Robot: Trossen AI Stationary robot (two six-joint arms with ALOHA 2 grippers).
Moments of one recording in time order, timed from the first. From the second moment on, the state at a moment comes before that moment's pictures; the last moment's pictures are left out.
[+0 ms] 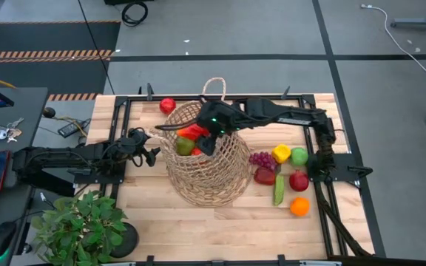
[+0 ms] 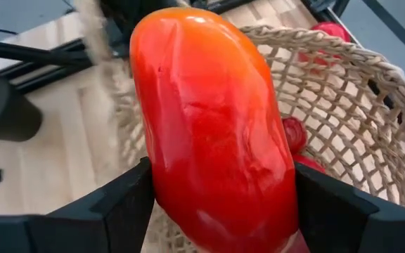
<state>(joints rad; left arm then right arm) 0.14 0.42 0.09 -0.19 -0.46 -0.32 -0.03 1.96 2.20 -1.07 0.13 0.35</state>
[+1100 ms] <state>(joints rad) 0.14 0.43 0.09 -0.19 -0.46 -0.32 -0.20 2.21 2.22 -0.96 -0.14 0.10</state>
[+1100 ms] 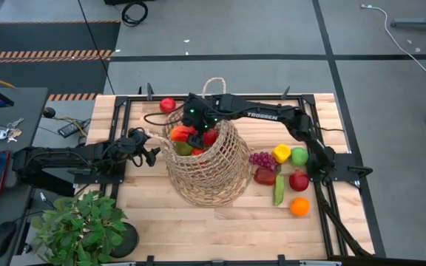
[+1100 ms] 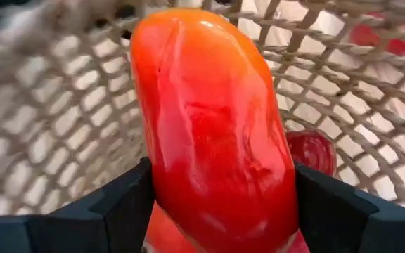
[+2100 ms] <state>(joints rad) 0.14 0.43 0.09 -0.19 -0.46 -0.32 -0.17 2.32 2.22 -1.17 -0.12 -0.06</state>
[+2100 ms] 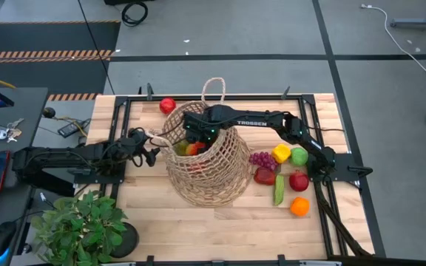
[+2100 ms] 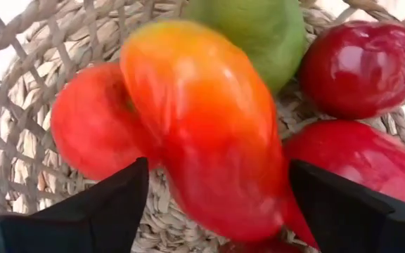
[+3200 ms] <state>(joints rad) 0.14 0.43 0.09 -0.19 -0.46 -0.32 -0.13 1.95 2.35 -1.25 0.24 0.08</state>
